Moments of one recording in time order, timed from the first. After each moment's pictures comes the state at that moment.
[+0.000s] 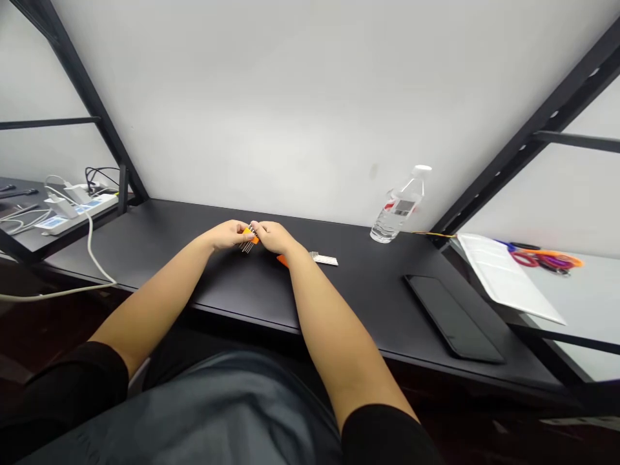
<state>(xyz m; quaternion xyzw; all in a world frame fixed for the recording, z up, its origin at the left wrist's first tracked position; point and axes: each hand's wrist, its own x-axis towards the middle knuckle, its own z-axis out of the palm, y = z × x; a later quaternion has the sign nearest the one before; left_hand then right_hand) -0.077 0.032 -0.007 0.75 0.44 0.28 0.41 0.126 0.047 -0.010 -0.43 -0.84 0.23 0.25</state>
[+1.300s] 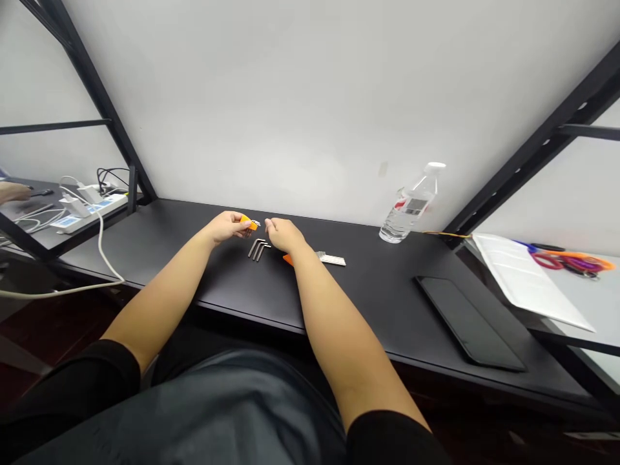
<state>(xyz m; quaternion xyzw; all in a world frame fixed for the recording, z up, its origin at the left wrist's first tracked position) -0.097 0.048 -0.013 0.66 0.47 0.39 0.45 0.127 0.056 -0.016 -0.52 -0.83 0.12 0.20</state>
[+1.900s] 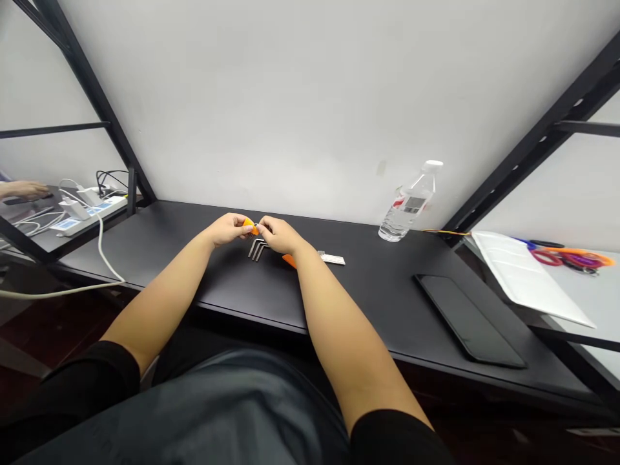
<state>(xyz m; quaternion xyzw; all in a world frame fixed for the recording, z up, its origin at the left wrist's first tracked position) -0.092 0.047 -0.013 0.71 0.40 0.37 0.45 0.130 0.044 -0.011 -0.37 -0.86 0.22 0.29</state>
